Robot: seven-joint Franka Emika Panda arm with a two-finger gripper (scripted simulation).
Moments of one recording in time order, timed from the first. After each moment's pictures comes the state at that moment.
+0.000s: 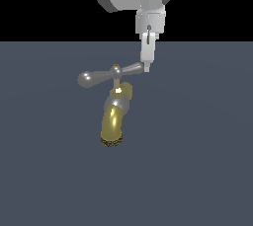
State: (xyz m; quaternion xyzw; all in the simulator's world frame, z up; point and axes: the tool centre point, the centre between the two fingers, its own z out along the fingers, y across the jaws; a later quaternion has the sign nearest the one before) arm 0.051 -0.073 0.197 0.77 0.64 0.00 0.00
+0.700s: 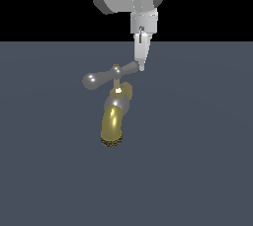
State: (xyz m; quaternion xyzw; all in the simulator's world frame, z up) arm 0.081 -0.058 0.197 0.77 0.64 -0.01 0.00
